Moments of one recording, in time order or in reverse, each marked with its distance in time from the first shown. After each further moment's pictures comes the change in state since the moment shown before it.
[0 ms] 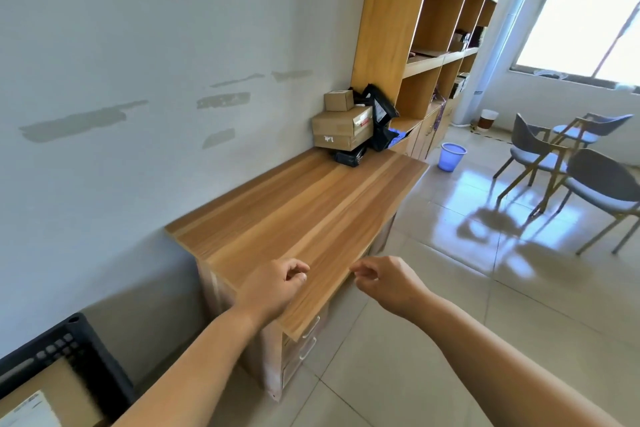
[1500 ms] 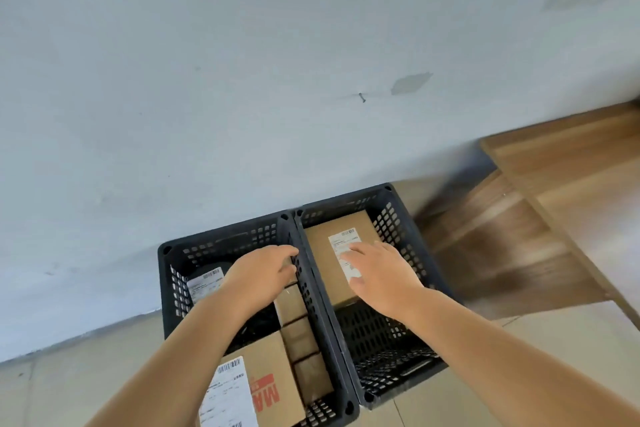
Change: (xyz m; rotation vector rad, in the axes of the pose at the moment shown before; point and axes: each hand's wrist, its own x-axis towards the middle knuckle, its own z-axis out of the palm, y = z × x) left_hand -0.397 -0.545 -0.338 0.074 0.060 -0.588; right_hand -0.050 -0.476 0.594 -0.664 -0.540 -0.707
